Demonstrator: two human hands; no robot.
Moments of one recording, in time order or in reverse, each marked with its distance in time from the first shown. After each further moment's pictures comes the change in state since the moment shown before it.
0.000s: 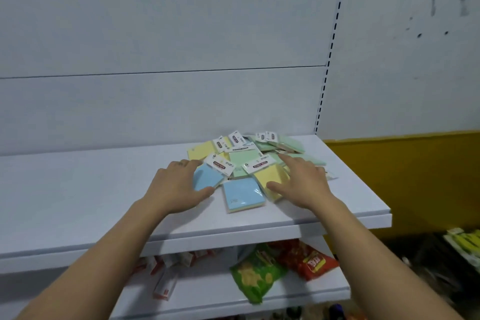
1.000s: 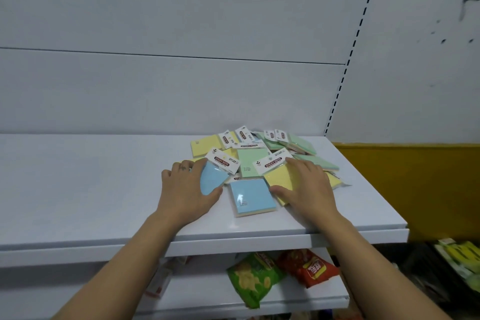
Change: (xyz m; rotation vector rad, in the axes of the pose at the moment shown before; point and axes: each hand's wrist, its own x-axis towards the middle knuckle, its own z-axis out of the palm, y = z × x) left_hand 0.013 -0.008 0.061 -0.141 0.241 -0.088; right_hand 0.009 0.000 0.033 0.128 0.164 -0.049
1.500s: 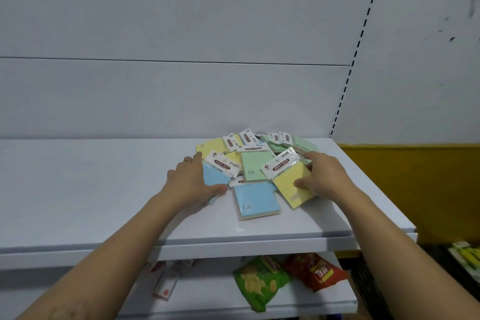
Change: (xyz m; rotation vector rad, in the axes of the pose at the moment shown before) left_hand 0.029 0.007 -0.026 -0.040 -0.302 -0.146; right_hand 0.038 -0.002 -0.041 0.002 -0.240 0.209
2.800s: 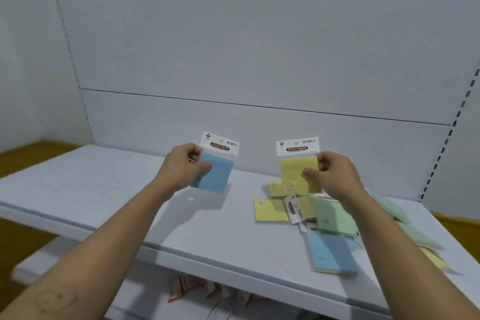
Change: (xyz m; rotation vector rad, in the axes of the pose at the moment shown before) left_hand -0.041 -0.108 -0.138 -0.711 0.419 -0.148; right_hand 0.029 -0.135 0.002 0.630 0.064 -0.337
